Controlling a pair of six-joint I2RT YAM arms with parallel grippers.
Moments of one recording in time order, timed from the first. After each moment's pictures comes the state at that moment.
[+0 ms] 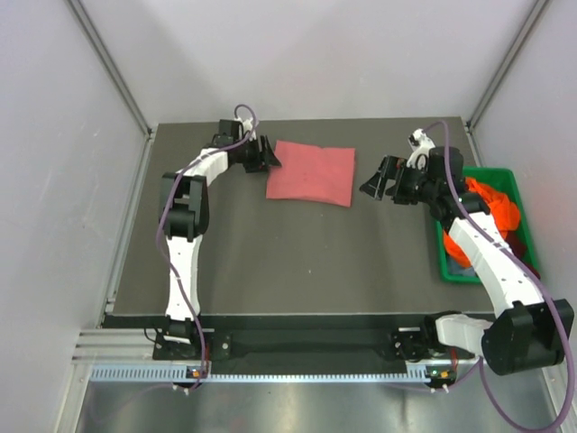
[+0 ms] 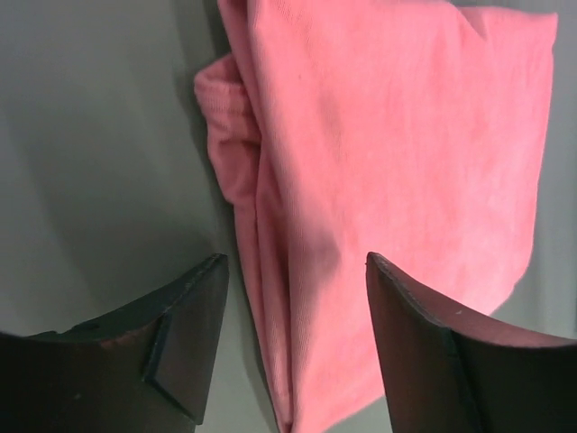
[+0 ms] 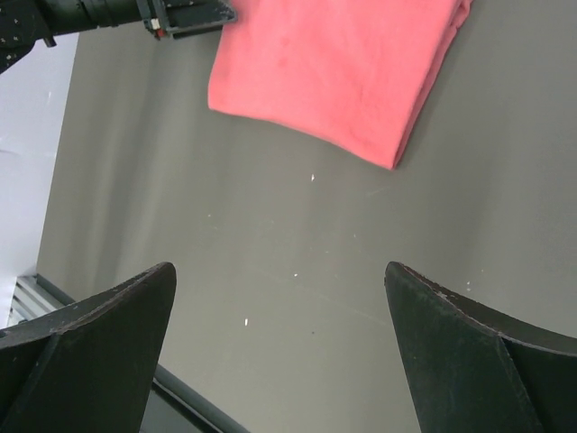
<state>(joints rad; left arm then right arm) -0.15 2.39 1.89 -0.28 0.60 -0.34 0.18 1.18 1.02 -0.39 -0.42 0.39</state>
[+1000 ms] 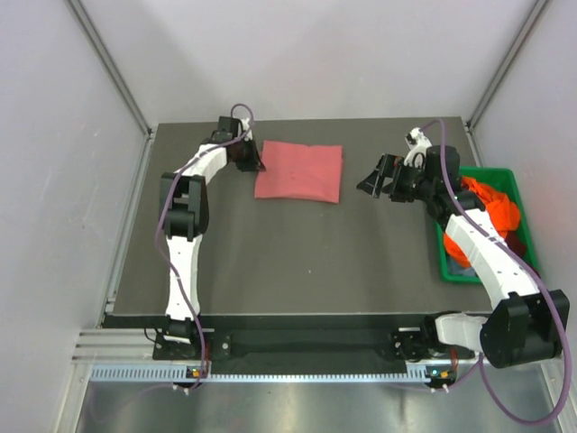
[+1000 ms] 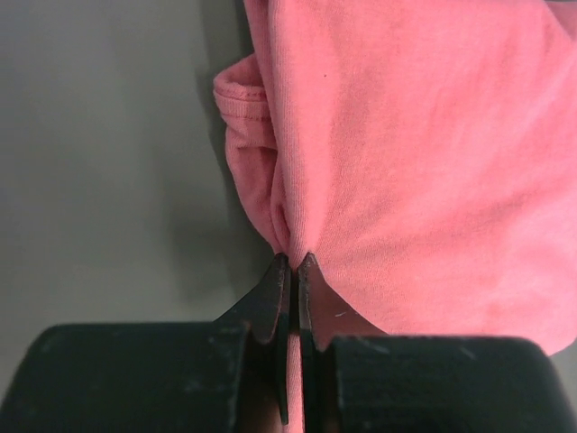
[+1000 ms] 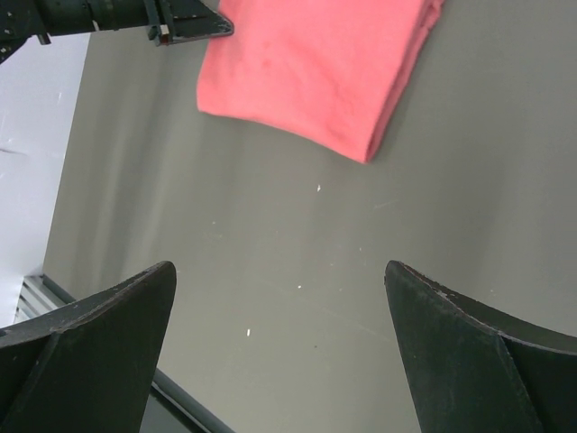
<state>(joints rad) -0.15 2.41 1.97 -0.43 0.40 -0.30 0.18 1.22 1.01 -0.31 -0.44 0.40</state>
